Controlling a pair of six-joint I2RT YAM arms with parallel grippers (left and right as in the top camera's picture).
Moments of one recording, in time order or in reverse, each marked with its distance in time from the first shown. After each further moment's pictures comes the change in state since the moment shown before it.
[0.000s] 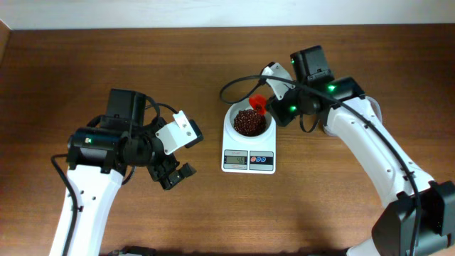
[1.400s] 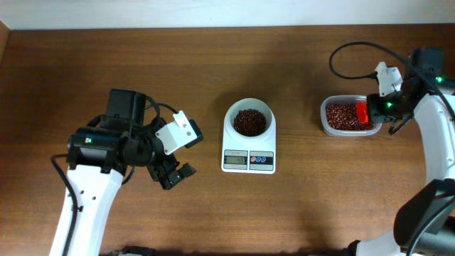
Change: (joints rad) left arm 0.000 0.000 0.000 0.000 0.000 0.000; right arm -0.603 0.018 0.008 -0.192 0.190 0.002
